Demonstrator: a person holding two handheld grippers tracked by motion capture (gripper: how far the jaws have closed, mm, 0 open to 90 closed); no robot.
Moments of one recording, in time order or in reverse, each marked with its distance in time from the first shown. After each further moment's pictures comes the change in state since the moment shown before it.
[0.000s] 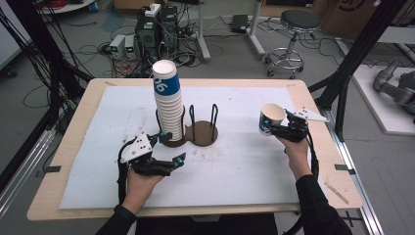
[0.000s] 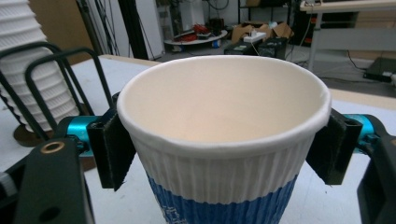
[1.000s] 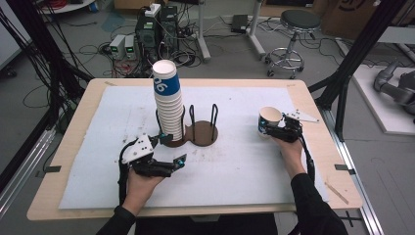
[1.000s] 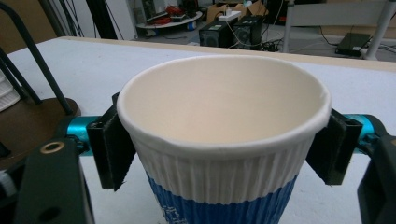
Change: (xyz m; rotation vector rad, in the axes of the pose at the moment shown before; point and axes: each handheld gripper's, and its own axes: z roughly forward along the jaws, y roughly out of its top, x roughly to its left) left arm -0.001 -0.003 0.001 0.016 -0.003 -0.004; right arm -0.011 -0.023 0.022 0.059 -0.104 0.026
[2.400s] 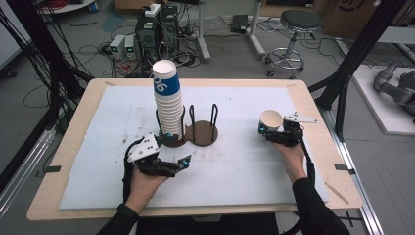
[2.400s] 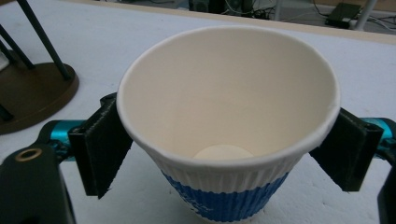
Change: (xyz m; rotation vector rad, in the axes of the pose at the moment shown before) left arm -0.003 0.002 0.011 0.014 -0.043 0.012; right arm 0.017 0.005 -0.015 0.144 -0.071 -0.041
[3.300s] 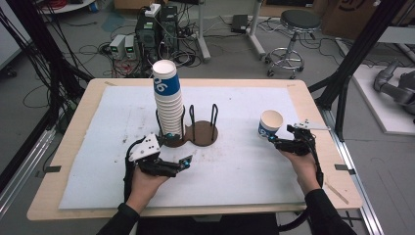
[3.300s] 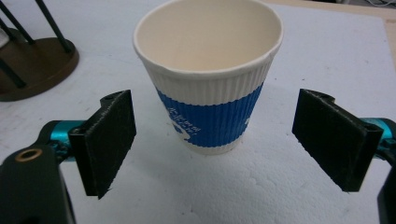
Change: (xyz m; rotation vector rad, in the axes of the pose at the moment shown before) left arm 0.000 0.000 0.002 0.003 -0.009 -0.002; right arm 0.001 -0.007 -0.045 0.073 -0.034 0.036
